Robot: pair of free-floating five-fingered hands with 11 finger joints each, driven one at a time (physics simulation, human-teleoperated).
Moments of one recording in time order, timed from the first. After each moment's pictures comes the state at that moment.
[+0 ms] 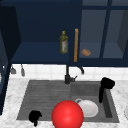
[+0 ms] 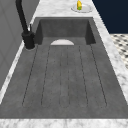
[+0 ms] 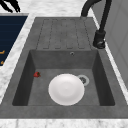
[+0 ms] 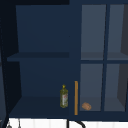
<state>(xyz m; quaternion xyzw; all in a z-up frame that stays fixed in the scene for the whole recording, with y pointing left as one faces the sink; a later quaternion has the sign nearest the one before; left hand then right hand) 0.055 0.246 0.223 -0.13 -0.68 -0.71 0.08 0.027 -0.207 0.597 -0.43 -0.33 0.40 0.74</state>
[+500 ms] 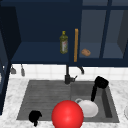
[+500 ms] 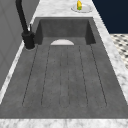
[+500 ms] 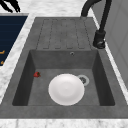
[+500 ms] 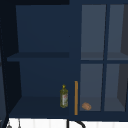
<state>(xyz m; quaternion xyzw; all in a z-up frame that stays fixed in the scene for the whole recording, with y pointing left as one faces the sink) 0.055 0.246 0.223 -0.13 -0.68 -0.71 0.08 0.026 -0.173 0.602 -0.41 -0.36 0.37 0.75</state>
